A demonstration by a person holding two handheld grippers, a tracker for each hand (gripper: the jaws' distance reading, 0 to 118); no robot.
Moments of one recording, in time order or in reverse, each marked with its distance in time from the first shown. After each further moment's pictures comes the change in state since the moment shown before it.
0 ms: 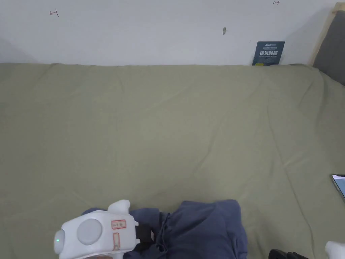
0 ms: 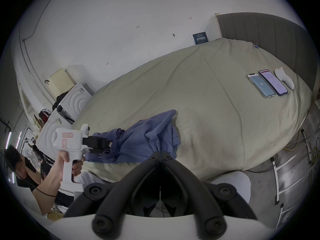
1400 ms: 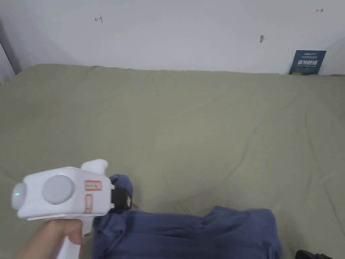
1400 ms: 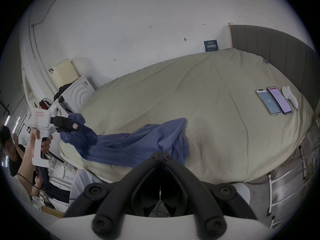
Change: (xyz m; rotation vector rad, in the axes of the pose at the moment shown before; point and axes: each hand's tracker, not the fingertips) left arm 0.011 0.037 0.126 0.133 0.230 -0.125; right arm -0.024 0.010 -0.005 0.019 0.003 0.102
